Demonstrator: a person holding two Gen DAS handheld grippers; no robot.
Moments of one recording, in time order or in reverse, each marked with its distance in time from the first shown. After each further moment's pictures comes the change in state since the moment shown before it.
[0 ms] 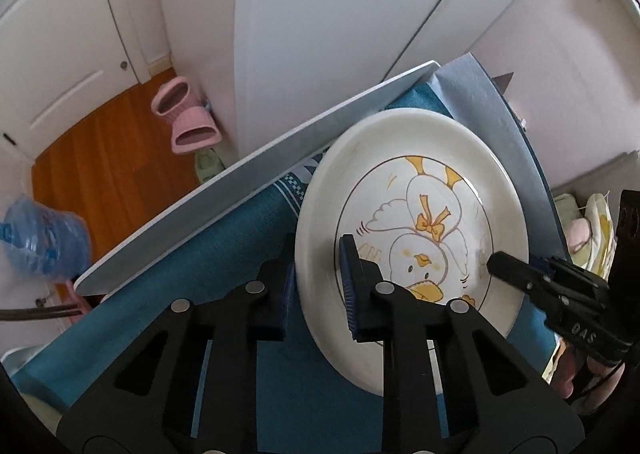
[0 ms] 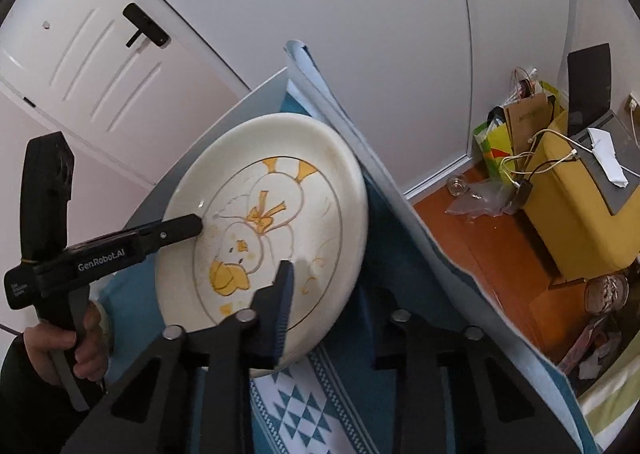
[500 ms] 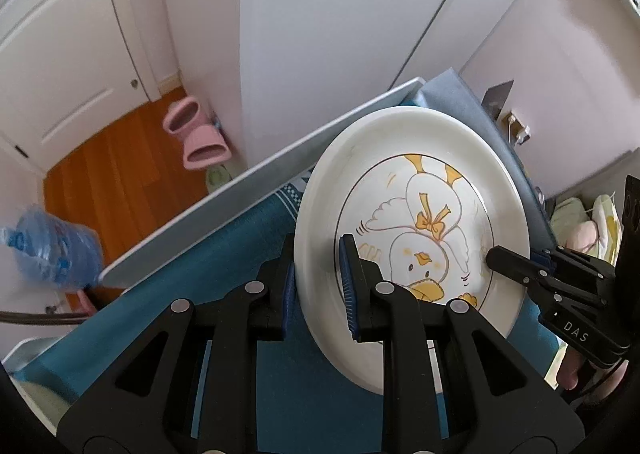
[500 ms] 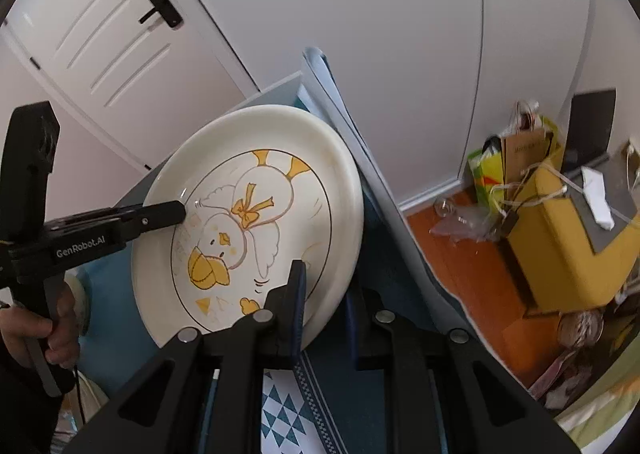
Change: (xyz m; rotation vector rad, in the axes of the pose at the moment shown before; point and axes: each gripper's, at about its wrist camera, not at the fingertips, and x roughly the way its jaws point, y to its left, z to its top) left arm -0.033 -0.016 -0.007 0.013 -0.077 0.047; right arm -0.010 0.011 0.005 -0.150 -0.028 -0.044
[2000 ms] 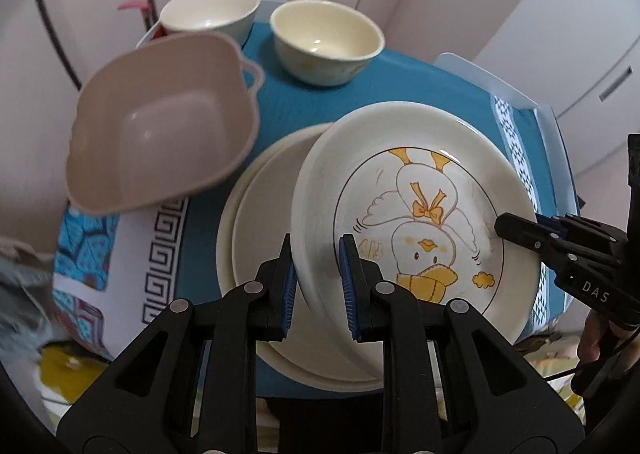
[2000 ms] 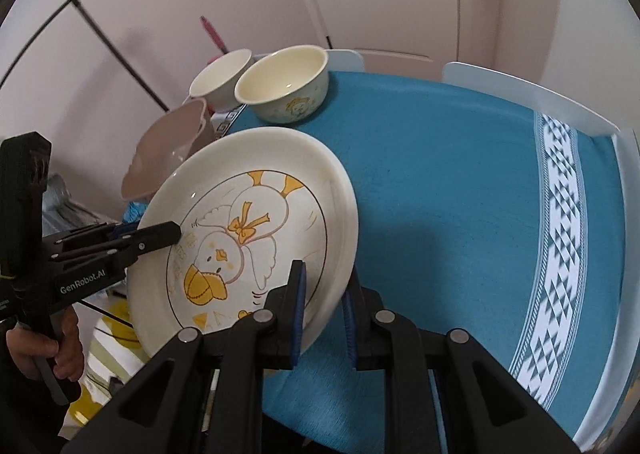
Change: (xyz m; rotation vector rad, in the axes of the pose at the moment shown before) left arm -0.191 0.062 -0.333 -0.687 -0.151 0.285; right arm -0.044 0.205 -0.152 -0.689 0.252 0.303
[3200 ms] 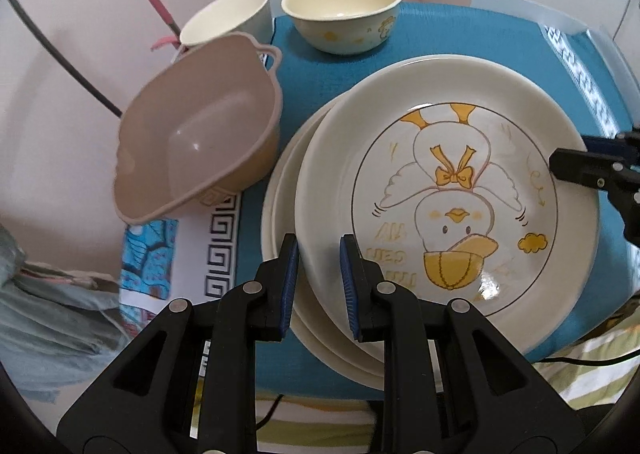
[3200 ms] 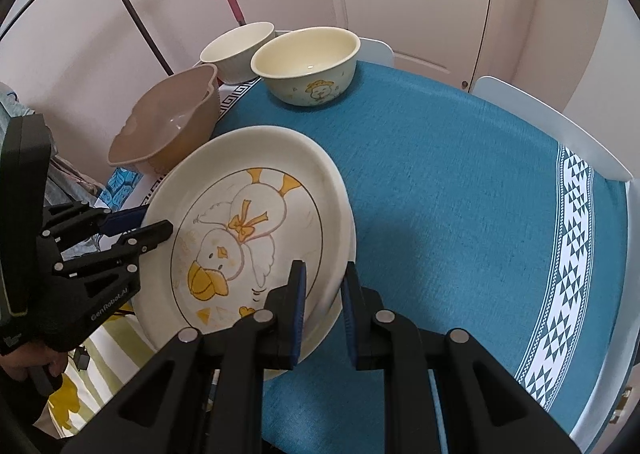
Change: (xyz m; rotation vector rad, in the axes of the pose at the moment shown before) left arm 0.024 -0.024 -0.021 0.237 0.018 0.383; right arm 0.018 0.017 0.004 -0.135 0.024 -0.057
